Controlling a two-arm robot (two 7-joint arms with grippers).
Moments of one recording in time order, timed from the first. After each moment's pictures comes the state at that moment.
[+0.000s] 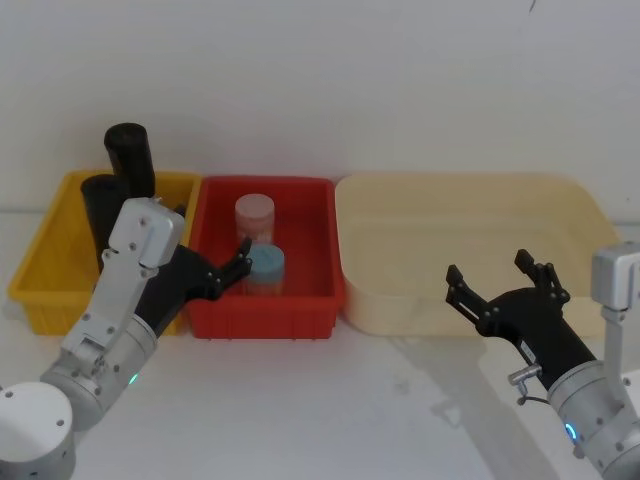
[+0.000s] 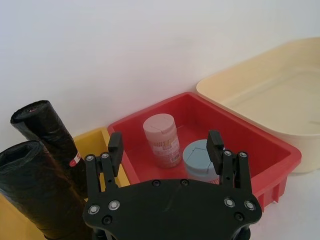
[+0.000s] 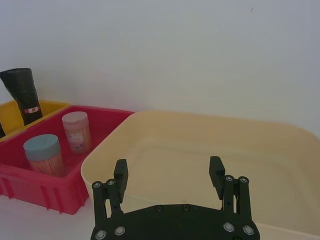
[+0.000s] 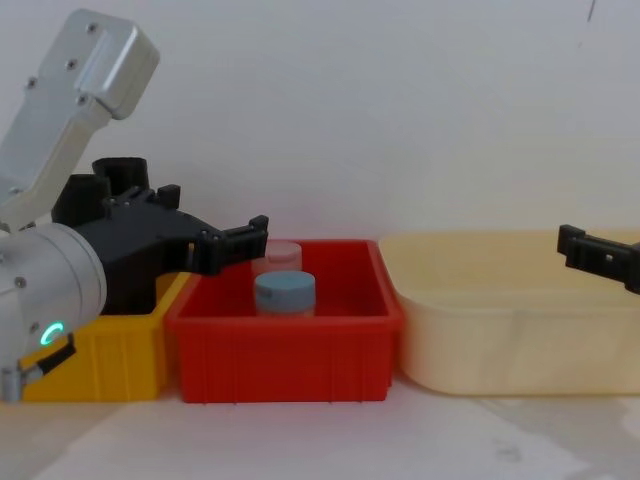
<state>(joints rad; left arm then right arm) -0.24 0.38 0.45 -1.63 -0.20 0.01 -0.01 -0.01 0.34 -0.23 -1.77 0.29 0.03 0.07</state>
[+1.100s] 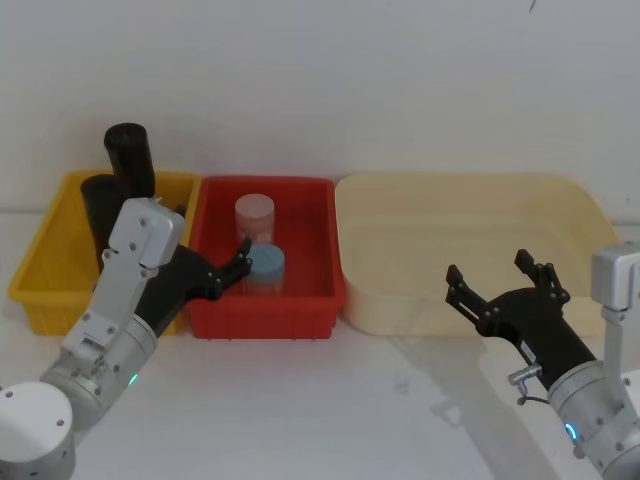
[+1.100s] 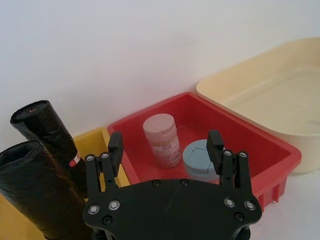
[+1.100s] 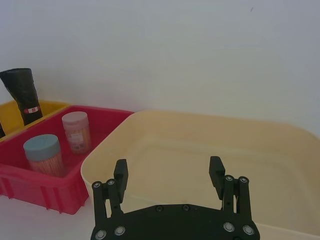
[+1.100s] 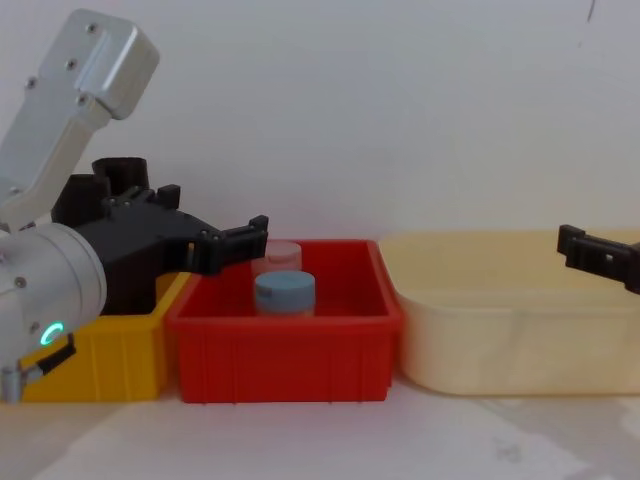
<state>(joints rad) -0.24 0.38 0.45 -1.63 -0.20 0.01 -0.01 -0.01 0.34 -0.23 -1.77 0.29 0.03 0.07</state>
